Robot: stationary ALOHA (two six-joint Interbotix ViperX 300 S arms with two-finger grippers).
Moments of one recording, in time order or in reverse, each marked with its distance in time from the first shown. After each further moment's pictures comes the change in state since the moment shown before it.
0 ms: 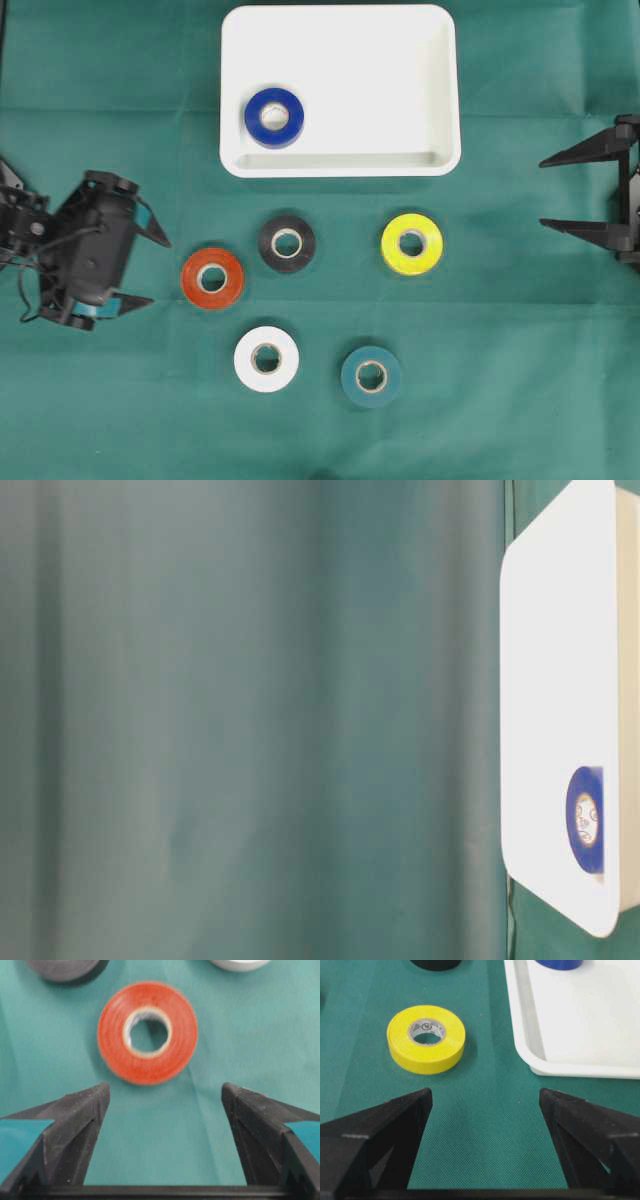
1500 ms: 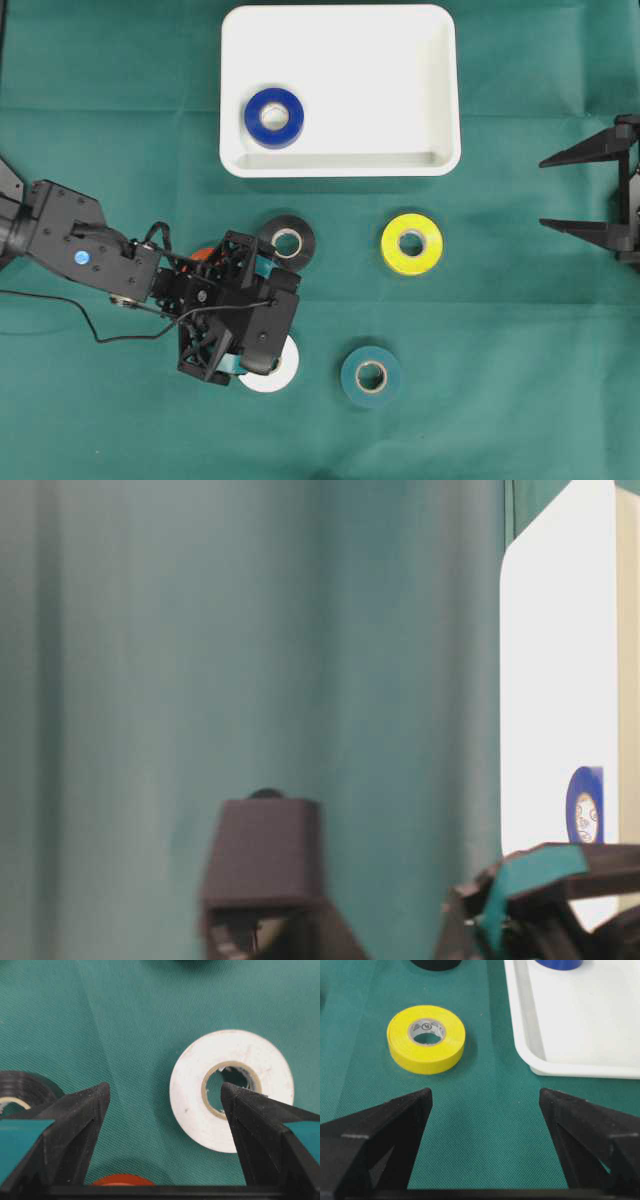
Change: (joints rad) left arm -0.049 0.538 -0.417 0.000 -0.074 -0.005; right arm 0.000 0.000 0.002 0.000 0.000 0.000
